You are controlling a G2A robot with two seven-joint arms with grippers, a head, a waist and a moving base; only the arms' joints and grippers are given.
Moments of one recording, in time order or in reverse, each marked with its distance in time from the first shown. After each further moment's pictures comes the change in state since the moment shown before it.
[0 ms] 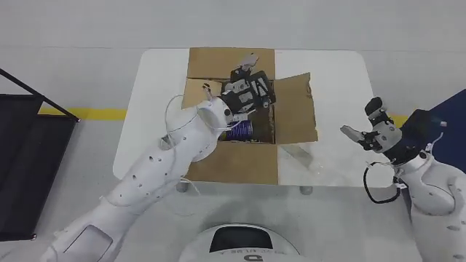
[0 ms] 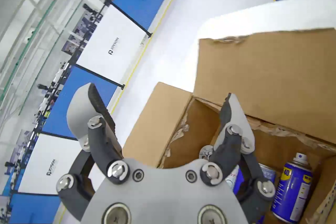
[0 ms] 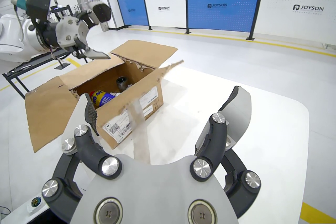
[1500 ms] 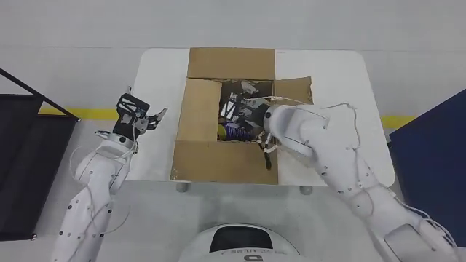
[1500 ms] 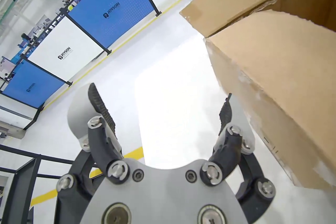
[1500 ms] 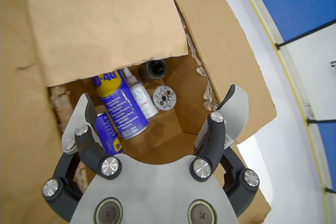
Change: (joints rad) left arm 0.518 0.081 -0.621 0.051 -0.101 0.028 0.206; right arm 0.794 -0.109 -1.096 0.134 -0.643 0.432 0.596
